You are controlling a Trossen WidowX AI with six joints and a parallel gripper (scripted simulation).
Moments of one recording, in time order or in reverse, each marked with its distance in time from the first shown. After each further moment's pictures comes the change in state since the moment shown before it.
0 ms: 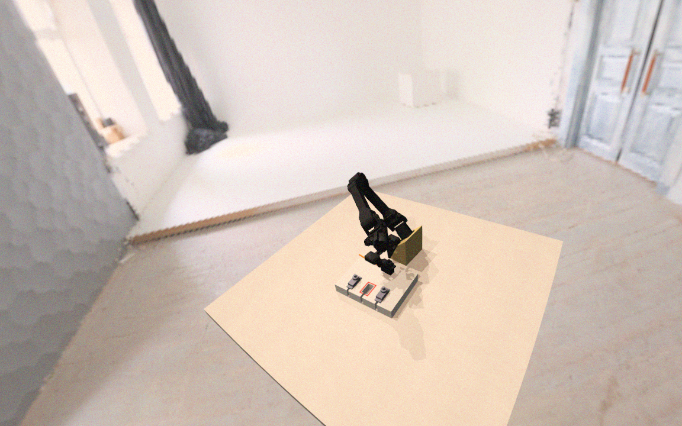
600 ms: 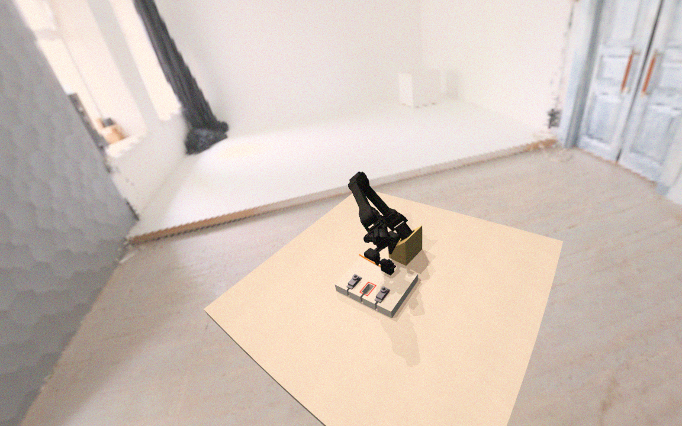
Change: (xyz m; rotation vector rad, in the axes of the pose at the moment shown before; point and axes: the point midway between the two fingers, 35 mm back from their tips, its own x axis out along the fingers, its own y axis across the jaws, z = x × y) arm -0.020 0.001 -0.001 0.000 0.002 0.002
